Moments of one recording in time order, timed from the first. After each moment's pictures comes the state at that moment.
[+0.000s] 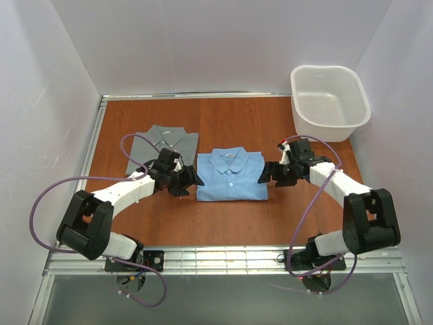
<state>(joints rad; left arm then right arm) -0.48 1.39 0.74 -0.32 0.28 -0.86 0.25 1.37 0.76 -0.47 -0.43 0.31</state>
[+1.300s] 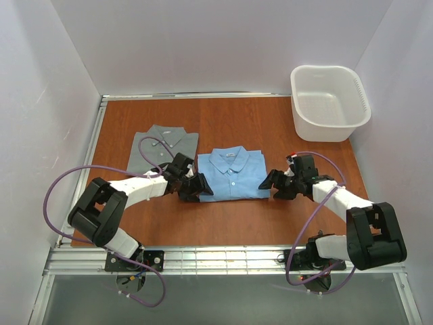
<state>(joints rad) -0.60 1.52 0.74 -0.26 0.30 -0.90 0.24 1.28 0.53 -0.27 -0.44 0.59</state>
